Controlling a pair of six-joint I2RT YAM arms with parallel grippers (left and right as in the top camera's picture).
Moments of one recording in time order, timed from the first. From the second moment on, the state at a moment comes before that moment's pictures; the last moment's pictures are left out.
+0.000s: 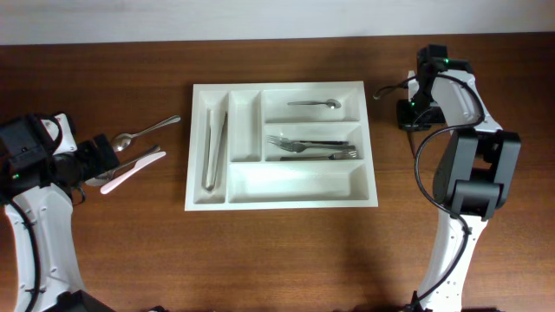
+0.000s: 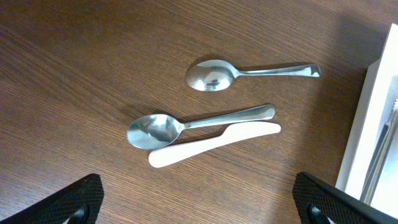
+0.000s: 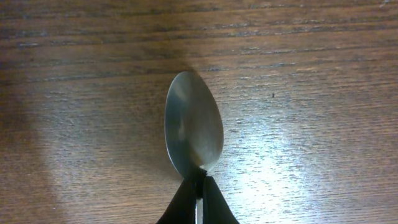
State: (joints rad) left arm 0.48 1.45 1.16 -0.69 0.13 0.02; right arm -0.13 2.38 1.95 -1.07 0.06 -0.08
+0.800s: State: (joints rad) left arm 0.48 1.45 1.16 -0.69 0.13 0.02; right arm -0.15 2.37 1.95 -1.09 0.06 -0.08
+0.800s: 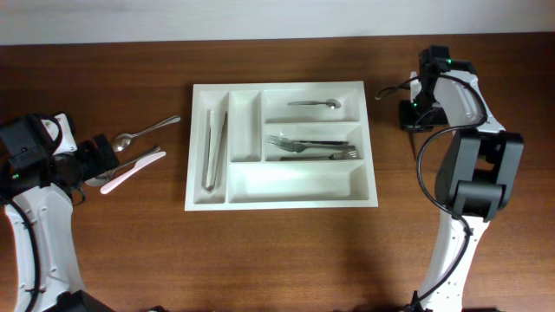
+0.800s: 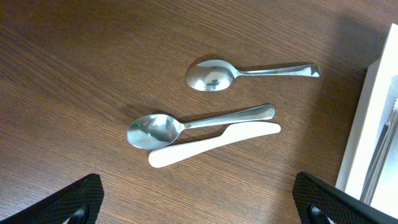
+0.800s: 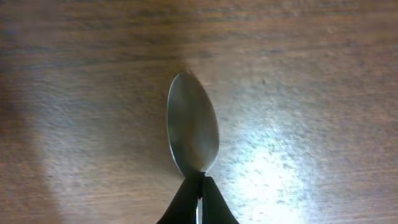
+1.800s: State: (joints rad) left arm 0.48 1.45 1.16 -0.69 0.13 0.02; right arm -0.21 2.36 1.93 -1.11 0.07 -0.05
